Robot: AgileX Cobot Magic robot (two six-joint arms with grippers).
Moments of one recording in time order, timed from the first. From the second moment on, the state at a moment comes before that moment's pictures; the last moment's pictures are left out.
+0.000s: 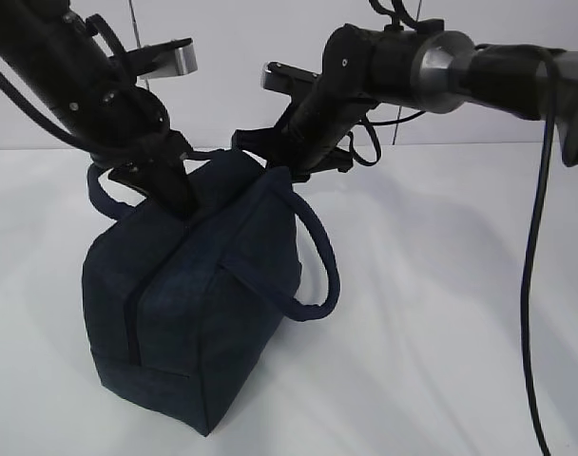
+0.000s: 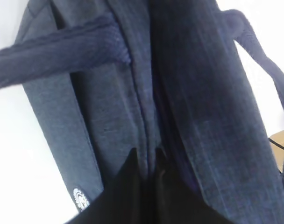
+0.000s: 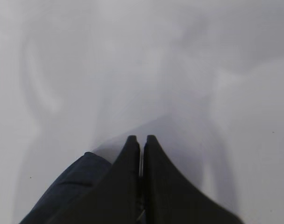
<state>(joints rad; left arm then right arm) -0.37 1.87 -1.50 -0.51 1.15 0.48 0.42 2.36 -2.02 0.29 0.78 0.16</state>
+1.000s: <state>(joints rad) -0.37 1.87 -1.50 -0.52 1.16 0.49 0.40 2.38 -2.18 0.27 0.99 0.10</state>
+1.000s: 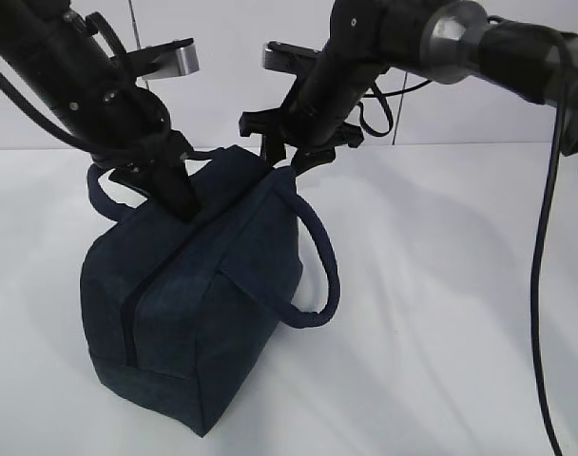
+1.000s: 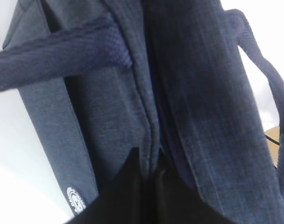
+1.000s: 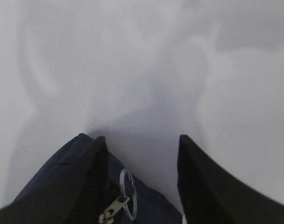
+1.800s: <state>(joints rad) -0.37 1.86 -1.65 -0.40 1.22 0.32 0.38 2.31 -2.45 0.10 1.25 0.10</state>
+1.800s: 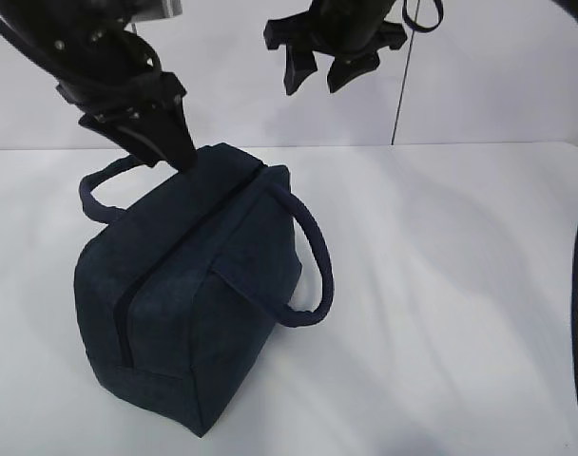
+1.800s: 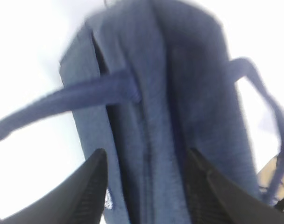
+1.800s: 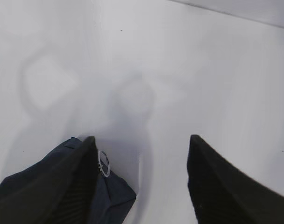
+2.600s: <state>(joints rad) -0.58 1.75 -1.68 -0.36 1.24 0.12 0.37 1.96 -2.22 -0.14 1.26 0.00</state>
